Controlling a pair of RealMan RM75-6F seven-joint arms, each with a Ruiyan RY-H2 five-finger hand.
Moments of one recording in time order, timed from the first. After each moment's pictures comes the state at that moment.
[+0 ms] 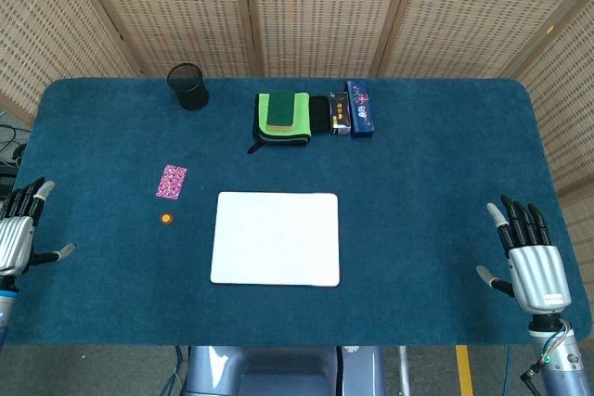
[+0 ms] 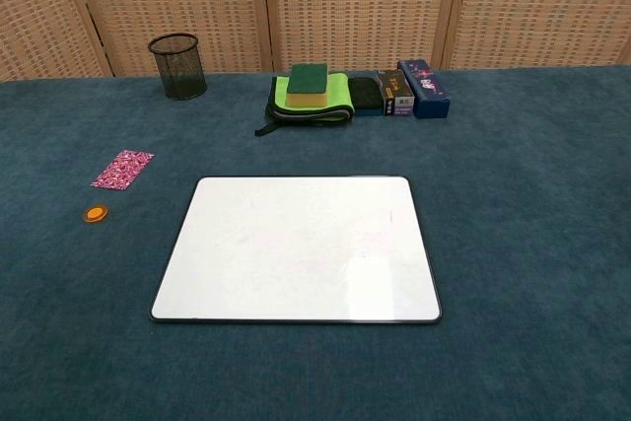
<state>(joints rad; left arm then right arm) -0.26 -1.25 -0.03 -1.31 1.33 1.34 -0.21 0.13 -1.24 0.09 -1.50 -1.59 1.57 -0.09</state>
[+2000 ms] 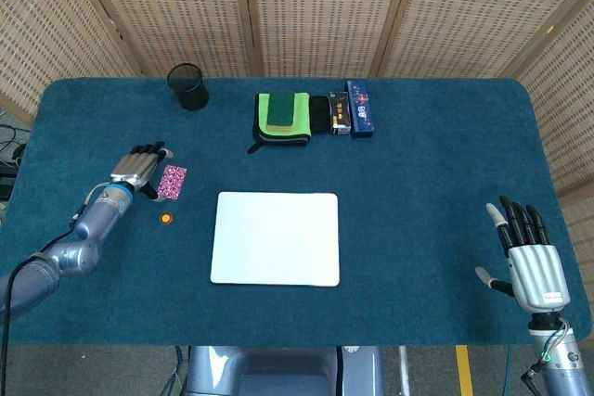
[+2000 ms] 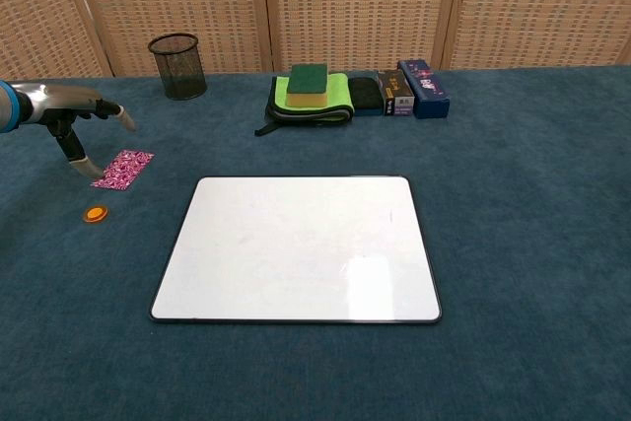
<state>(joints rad) -0.90 -1.50 -0.14 -0.92 0.83 0.41 0.12 0.13 -1.22 0.09 -1.53 -1.57 1.53 -0.06</state>
